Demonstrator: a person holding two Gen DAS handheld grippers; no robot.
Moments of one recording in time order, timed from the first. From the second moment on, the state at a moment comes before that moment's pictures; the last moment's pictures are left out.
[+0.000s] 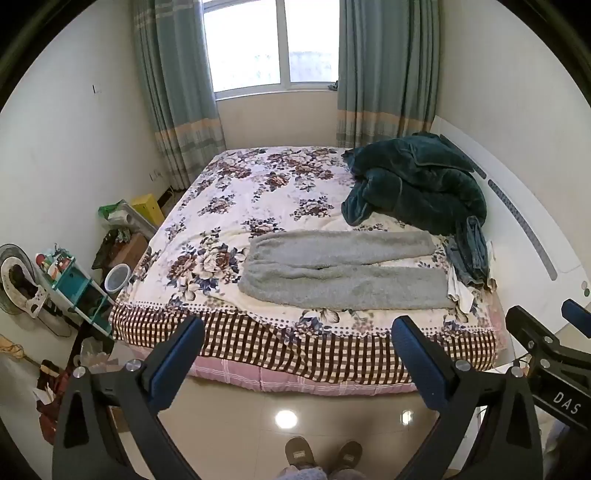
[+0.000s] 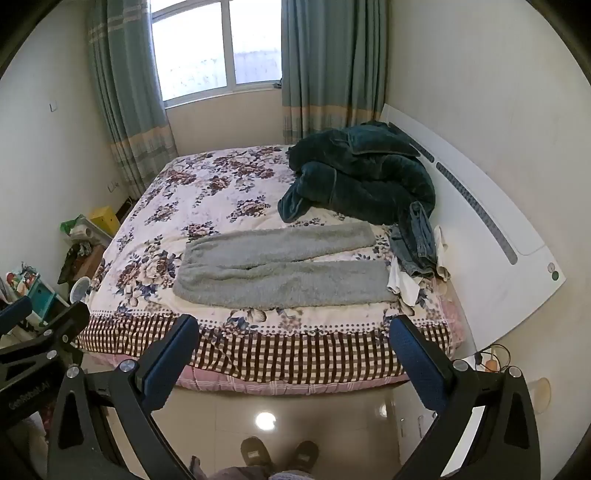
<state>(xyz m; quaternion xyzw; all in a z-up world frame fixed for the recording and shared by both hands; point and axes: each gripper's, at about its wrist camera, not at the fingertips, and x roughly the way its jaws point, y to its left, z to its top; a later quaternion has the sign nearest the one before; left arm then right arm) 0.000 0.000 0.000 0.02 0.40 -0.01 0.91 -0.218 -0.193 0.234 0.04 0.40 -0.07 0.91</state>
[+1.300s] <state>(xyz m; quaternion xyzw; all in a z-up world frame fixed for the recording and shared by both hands) 0.010 -0.010 0.003 0.02 0.40 -0.01 0.91 -0.219 -0.194 0.234 0.04 0.41 -0.07 0.91</state>
